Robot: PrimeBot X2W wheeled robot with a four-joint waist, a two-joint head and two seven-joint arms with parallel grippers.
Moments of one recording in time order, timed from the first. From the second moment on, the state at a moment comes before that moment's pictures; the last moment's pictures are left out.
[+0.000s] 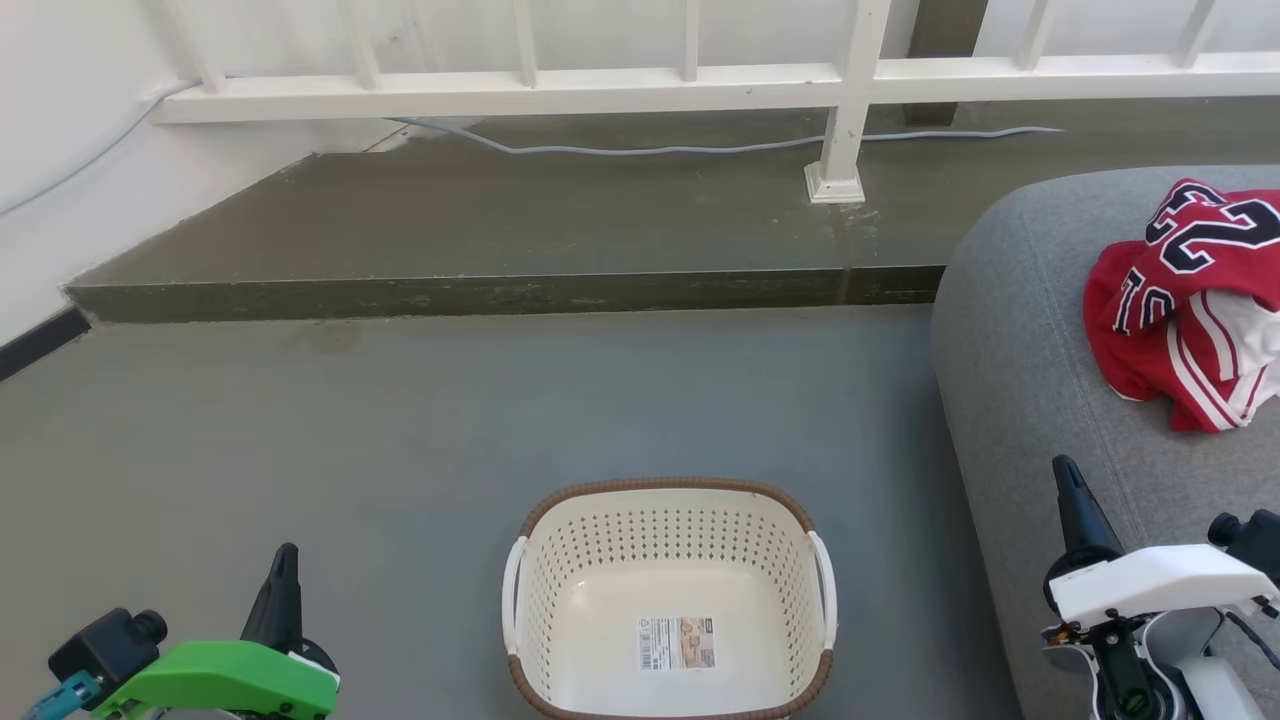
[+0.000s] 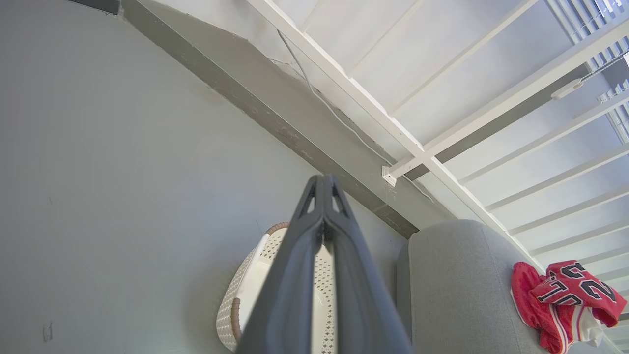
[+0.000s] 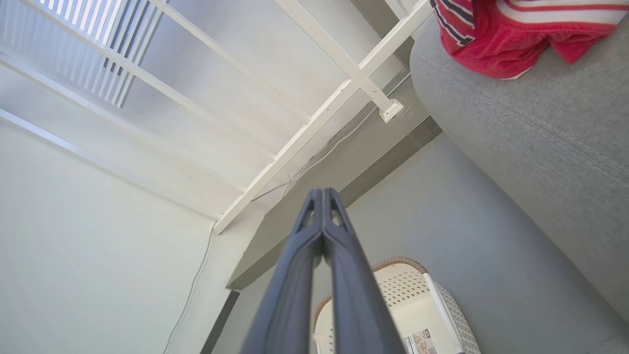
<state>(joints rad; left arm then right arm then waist) 0.06 0.14 -0.14 0.17 -0.99 0.02 -0.10 0.07 -0.10 0.07 0.17 0.92 -0.01 -0.08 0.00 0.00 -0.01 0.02</state>
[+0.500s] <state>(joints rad) 0.04 0.12 -0.10 0.19 -1.17 -0.01 -0.05 0.04 -0.10 0.02 0.20 1.11 0.03 -0.04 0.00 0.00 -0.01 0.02</state>
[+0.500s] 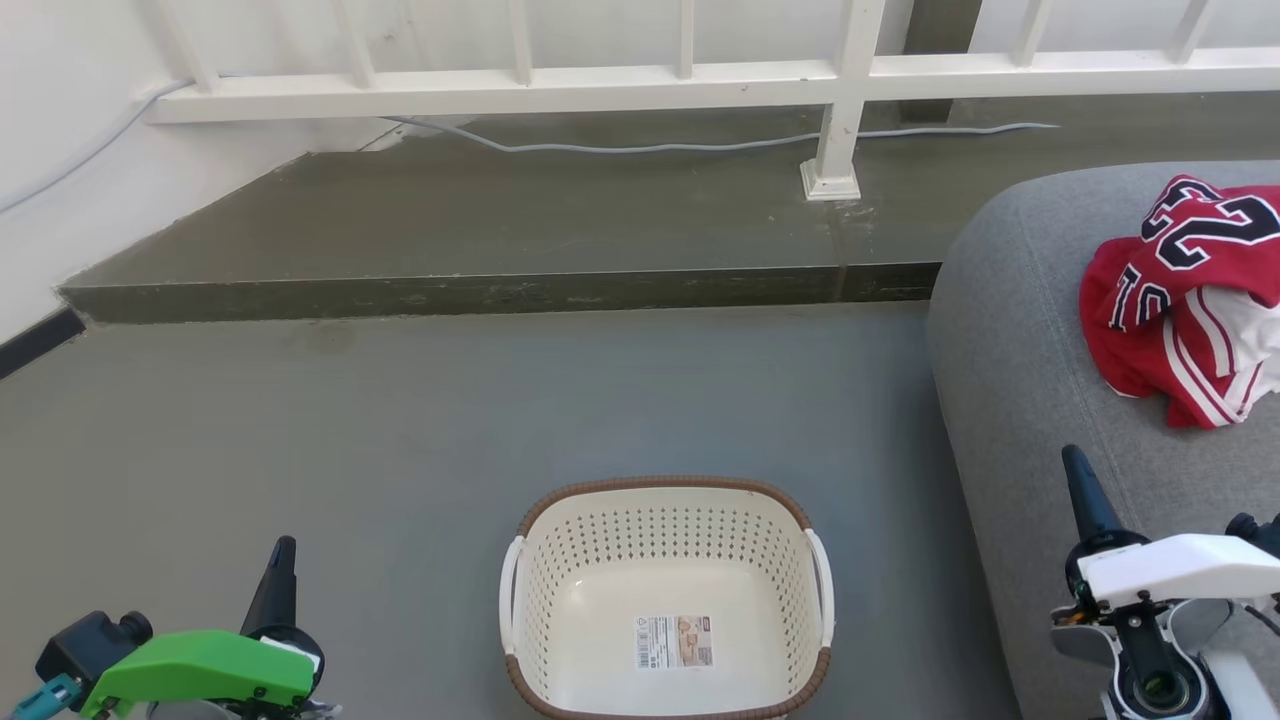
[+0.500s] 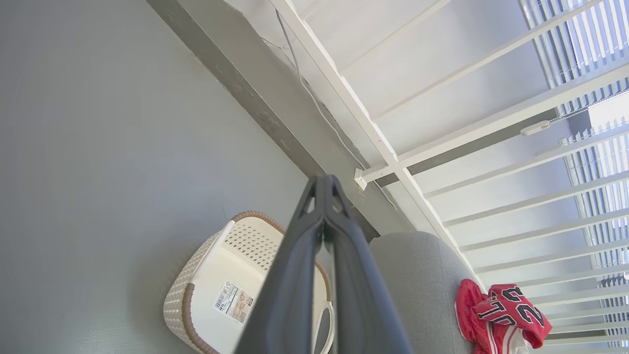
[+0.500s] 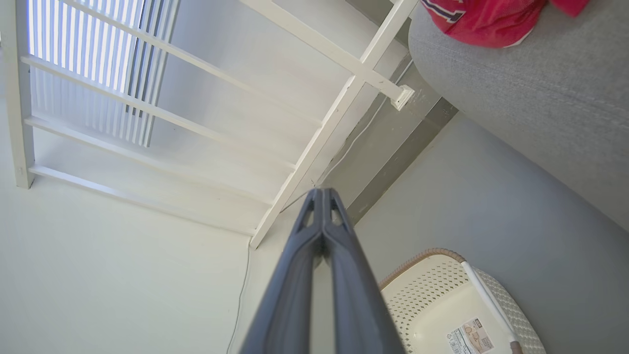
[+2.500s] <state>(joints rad) -0.05 0.06 0.04 0.28 -1.63 -0.12 0.08 -0.05 -0.07 -0.09 0.28 1.64 0.11 0.07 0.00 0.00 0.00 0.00</state>
